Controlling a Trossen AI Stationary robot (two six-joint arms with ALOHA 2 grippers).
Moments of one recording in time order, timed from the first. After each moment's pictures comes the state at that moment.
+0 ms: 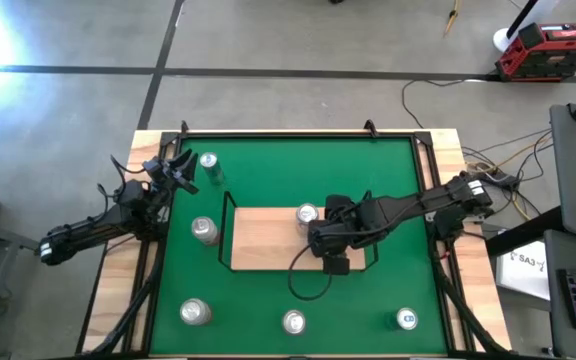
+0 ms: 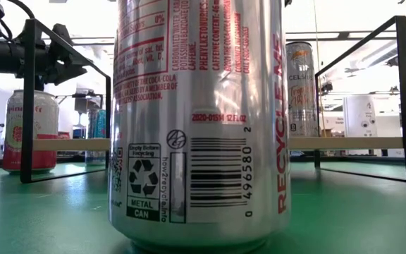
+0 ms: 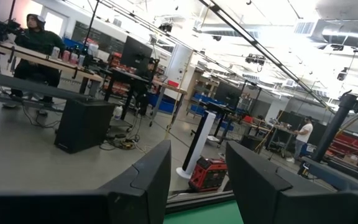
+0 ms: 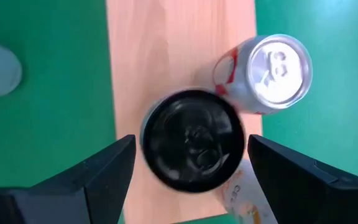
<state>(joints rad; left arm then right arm) 0.35 0.02 0.02 0.27 -0.57 -0.23 0.29 1.80 1.82 -1.28 0.24 0.29</state>
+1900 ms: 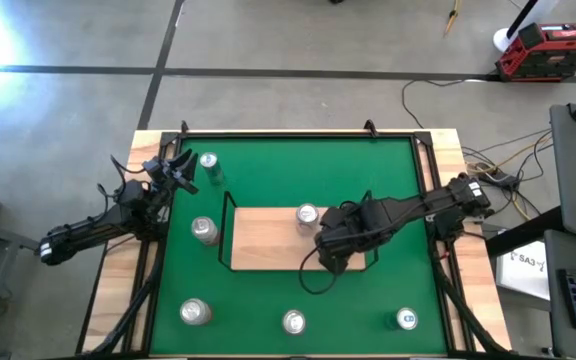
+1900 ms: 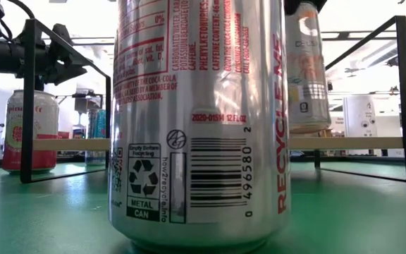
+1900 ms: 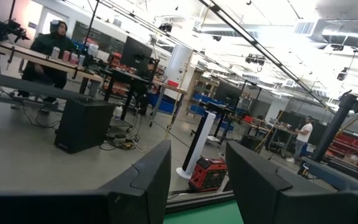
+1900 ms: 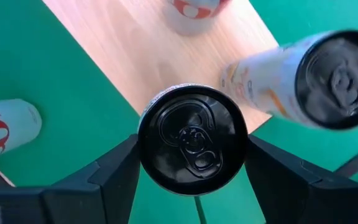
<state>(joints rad) 0.35 0.02 0.02 0.27 -0.57 -0.23 0.32 1.81 1.91 -1.52 0.16 0.97</state>
